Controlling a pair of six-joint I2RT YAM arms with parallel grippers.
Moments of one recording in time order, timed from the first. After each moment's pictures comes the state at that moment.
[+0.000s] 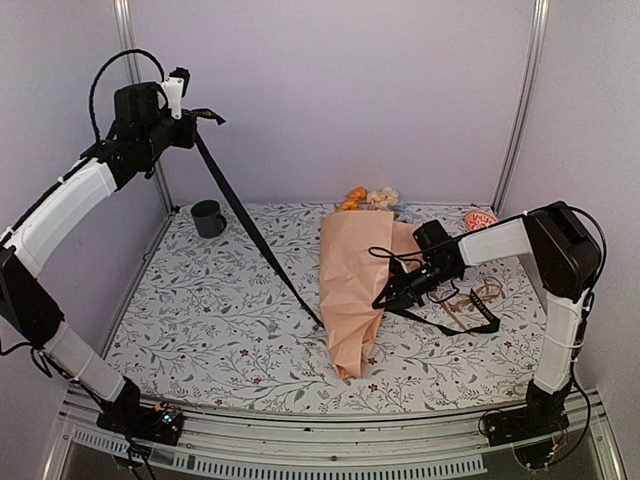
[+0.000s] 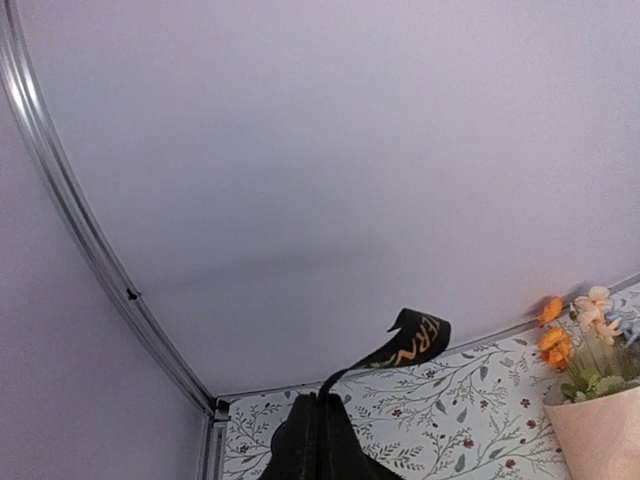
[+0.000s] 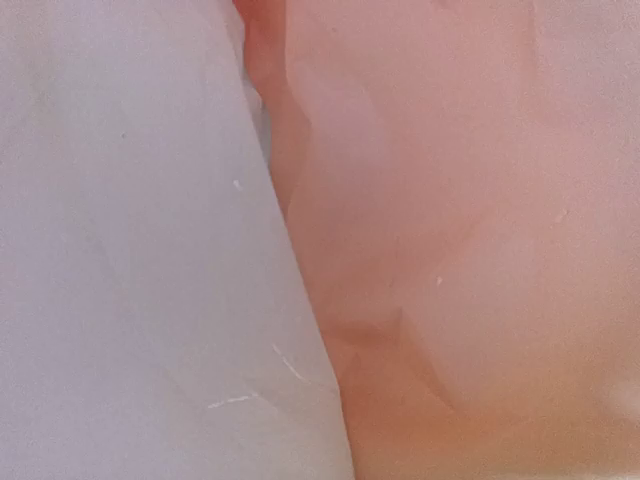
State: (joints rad) left arm -0.31 1.51 1.61 -0.20 -0.27 0.18; right arm 0.46 1.98 1.14 -0.30 -0.92 0.42
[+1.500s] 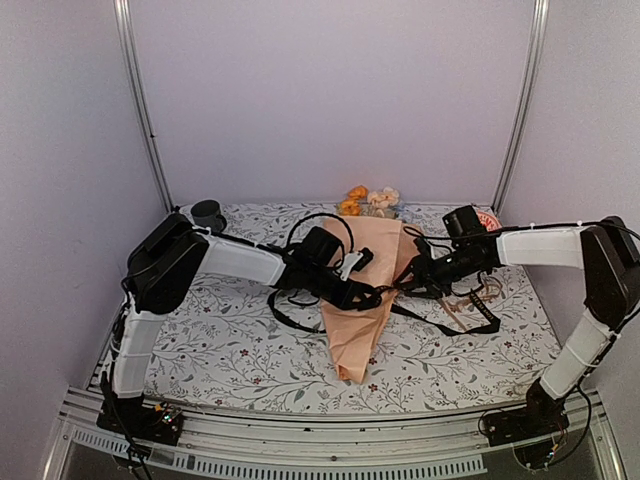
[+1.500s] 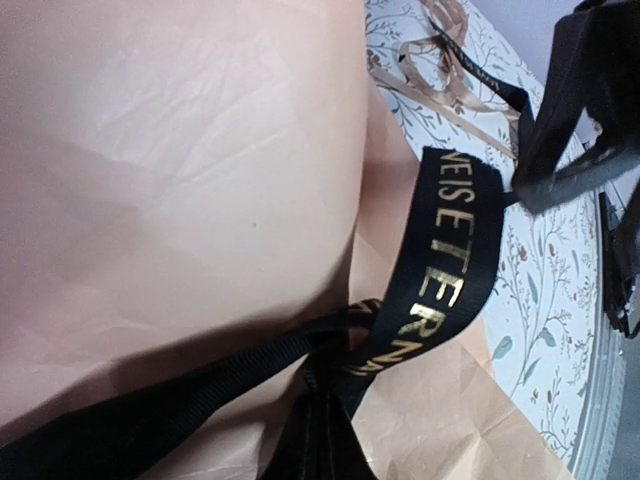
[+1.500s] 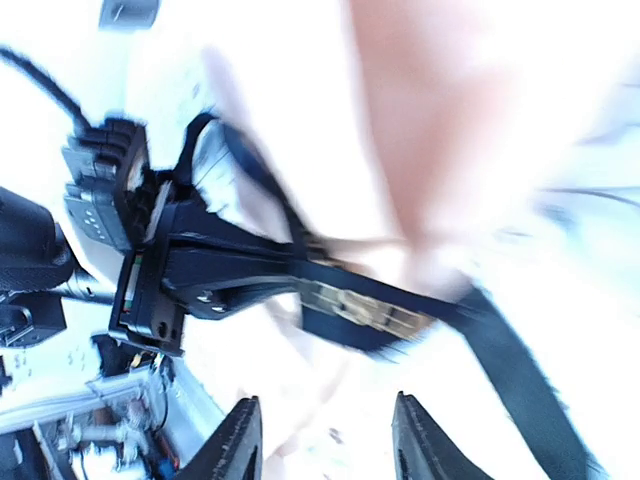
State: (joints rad) left arm -0.84 2.27 1.52 -0.03 0.46 -0.23; right arm 0.41 1.69 1.00 -0.30 -0.67 0.59
